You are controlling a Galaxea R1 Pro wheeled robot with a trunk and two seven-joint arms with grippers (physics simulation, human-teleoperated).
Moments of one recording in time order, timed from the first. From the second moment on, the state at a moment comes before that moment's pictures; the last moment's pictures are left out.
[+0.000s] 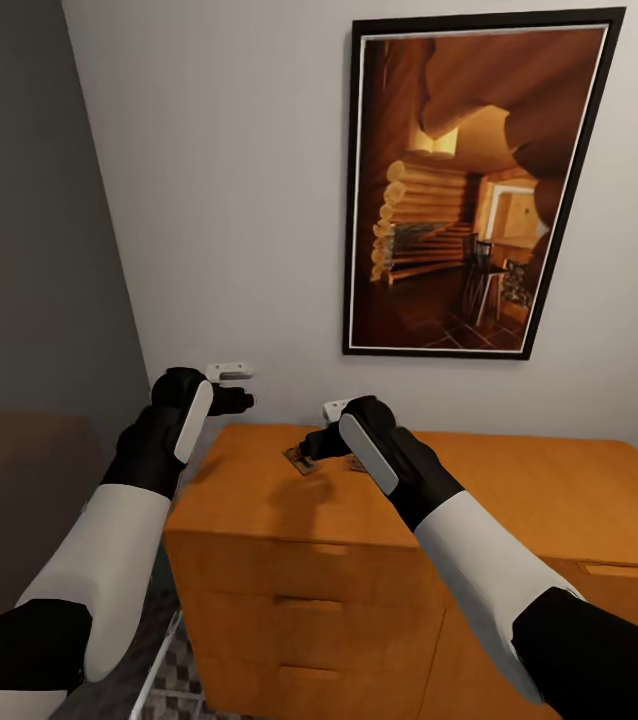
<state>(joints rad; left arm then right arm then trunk) -1.02 -0.08 -0.06 -1.06 0.16 1.04 0.20 -1.02 0.17 0.50 -0.93 -0.58 1.04 -0.32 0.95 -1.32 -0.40</state>
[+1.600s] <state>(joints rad) -1.02 -0.08 -0.06 -1.06 0.16 1.04 0.20 -1.02 0.17 0.50 -0.94 -0.58 1.05 -0.33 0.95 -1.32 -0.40</state>
